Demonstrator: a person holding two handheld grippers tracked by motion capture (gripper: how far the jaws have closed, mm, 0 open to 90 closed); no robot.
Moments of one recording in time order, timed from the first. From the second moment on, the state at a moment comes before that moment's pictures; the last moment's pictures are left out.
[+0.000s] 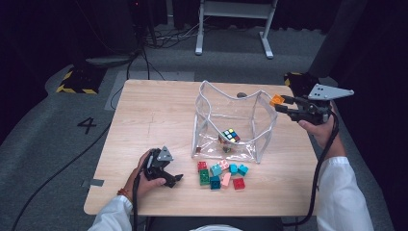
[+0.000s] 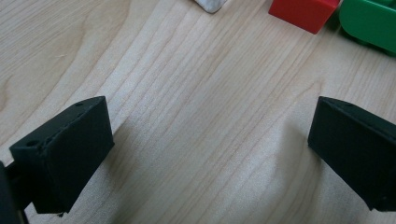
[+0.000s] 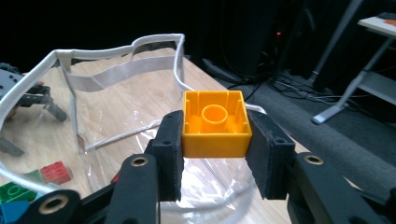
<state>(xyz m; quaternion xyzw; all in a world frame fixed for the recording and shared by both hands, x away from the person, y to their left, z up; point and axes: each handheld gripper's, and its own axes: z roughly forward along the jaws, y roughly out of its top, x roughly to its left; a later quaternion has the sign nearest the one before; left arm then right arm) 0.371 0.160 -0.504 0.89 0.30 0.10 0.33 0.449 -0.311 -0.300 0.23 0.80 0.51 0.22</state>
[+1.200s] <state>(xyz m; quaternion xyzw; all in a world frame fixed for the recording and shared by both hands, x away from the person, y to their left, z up) 0.371 0.160 -0.504 0.89 0.30 0.10 0.33 0.501 -0.221 -0.320 0.18 0.93 0.29 0.15</state>
